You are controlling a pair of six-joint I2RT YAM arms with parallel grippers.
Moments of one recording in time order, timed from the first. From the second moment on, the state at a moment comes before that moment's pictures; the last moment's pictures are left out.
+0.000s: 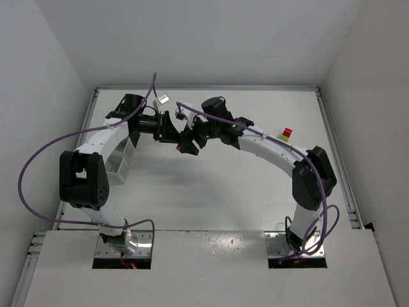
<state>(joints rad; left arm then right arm) -0.11 1.66 1.27 -0.54 1.12 -0.17 0.72 1.80 1.44 -0.26 -0.46 -0.27</state>
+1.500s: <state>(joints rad) -0.11 1.63 1.31 -0.67 1.04 -0.09 0.72 1.77 1.35 -0.26 -0.54 -0.25</state>
